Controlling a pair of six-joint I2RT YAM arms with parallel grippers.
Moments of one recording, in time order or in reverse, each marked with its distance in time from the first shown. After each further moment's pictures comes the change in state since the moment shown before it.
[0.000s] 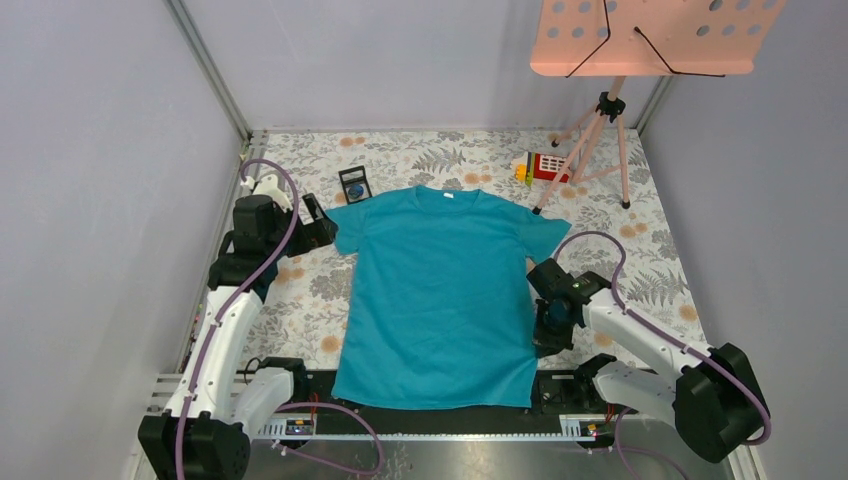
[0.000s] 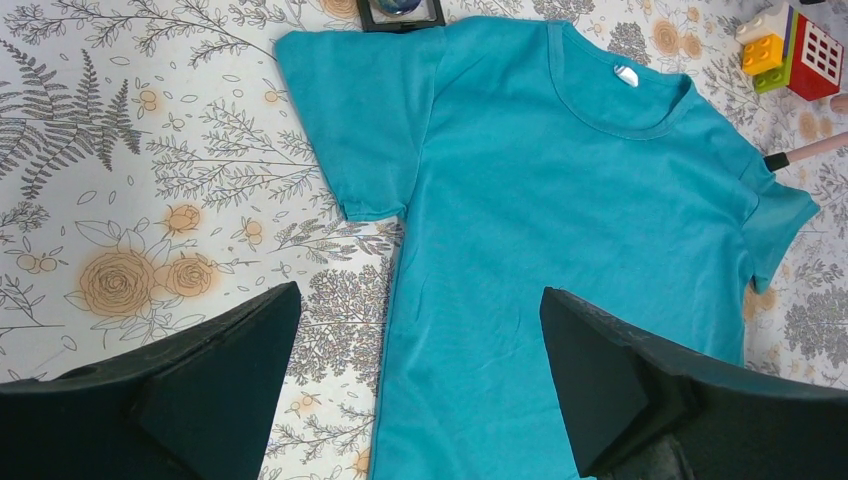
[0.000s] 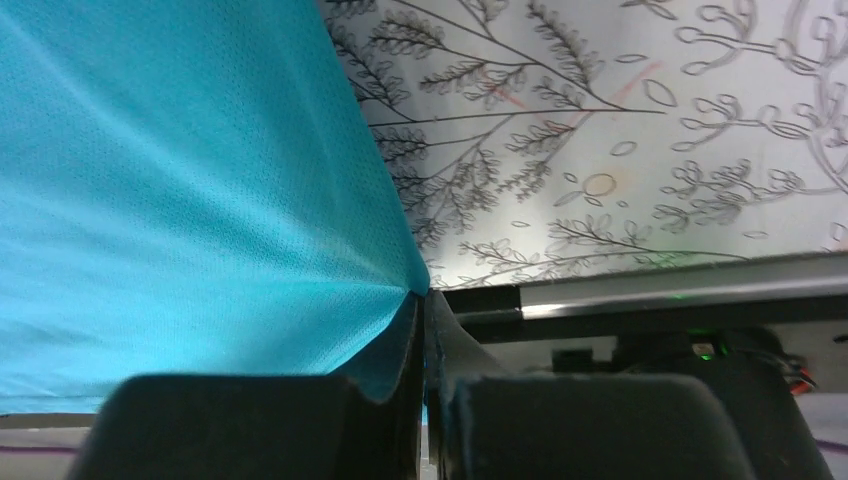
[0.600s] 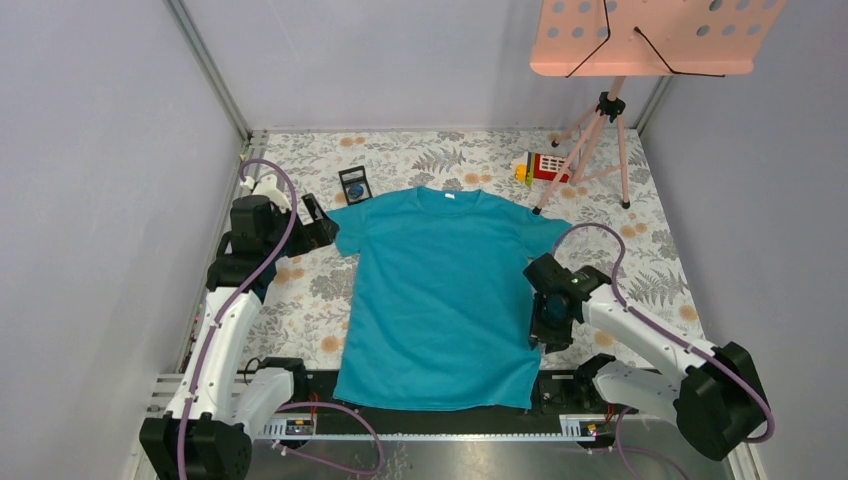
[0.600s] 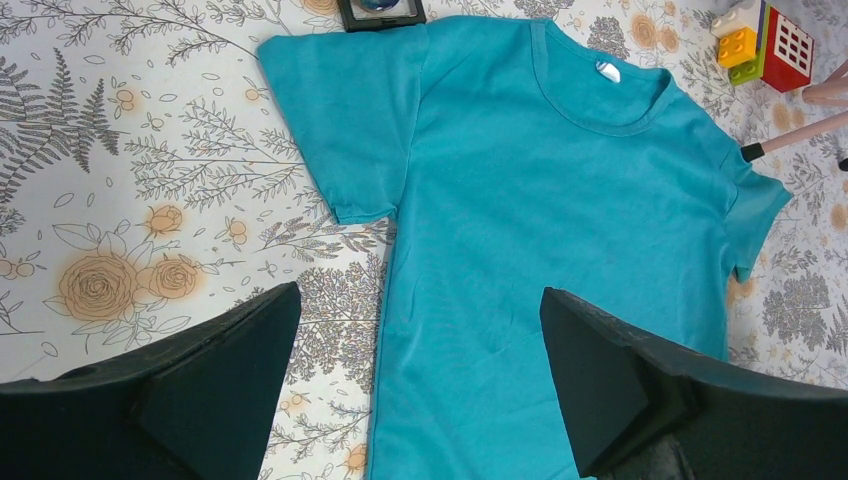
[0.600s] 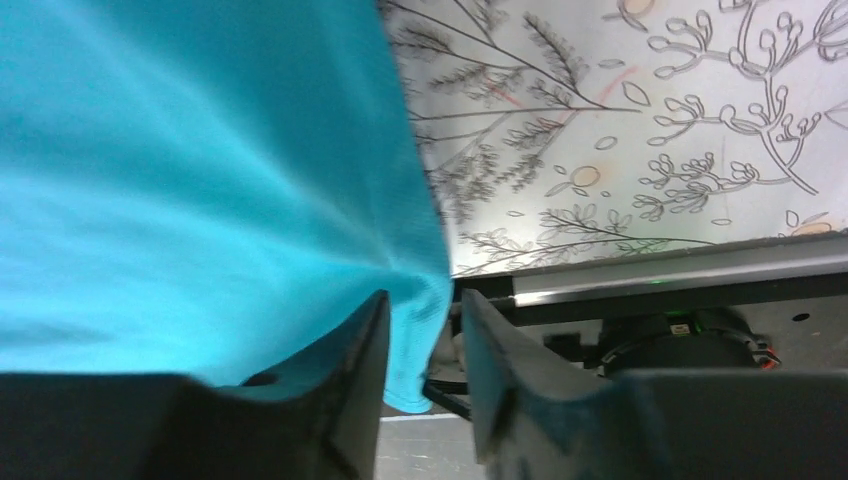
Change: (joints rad) left arm 0.019 -0.008 0.000 0.000 0.058 0.000; right arm 0.032 0.024 0.057 -0.066 0.065 0.005
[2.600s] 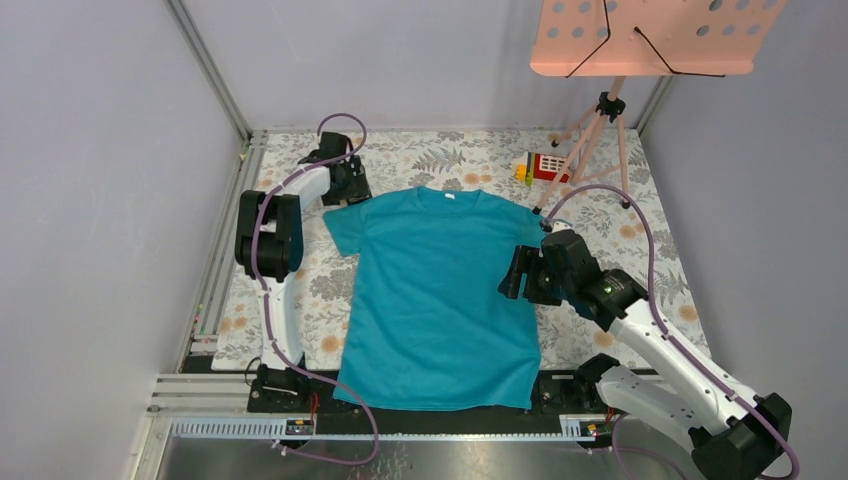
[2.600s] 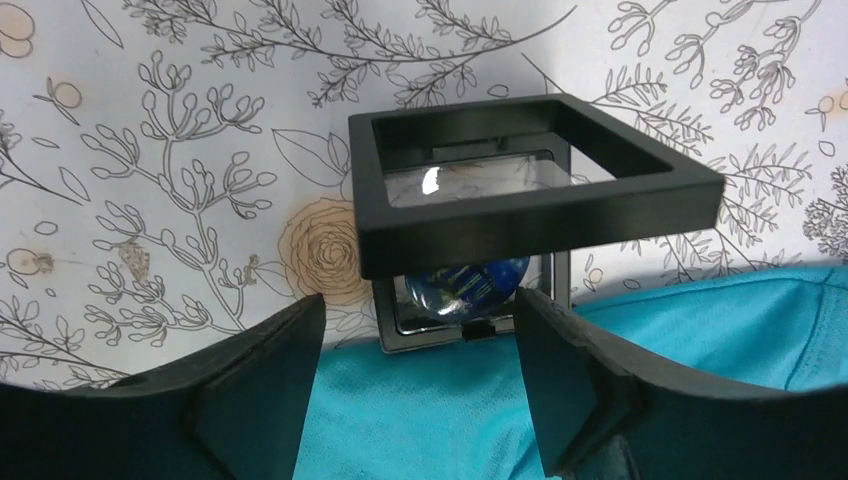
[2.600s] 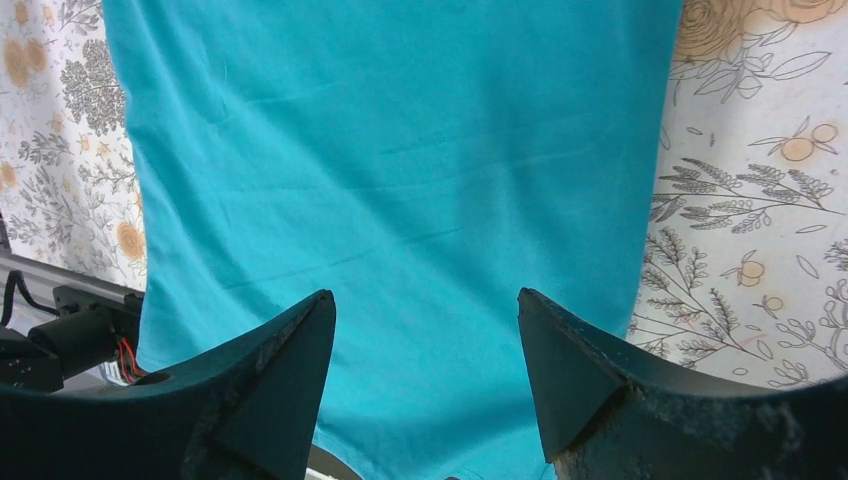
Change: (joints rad) left arm -0.105 1.257 0.765 0.101 -0.252 -0.012; right arm 0.001 -0.225 0.159 0.298 -0.013 -0.142
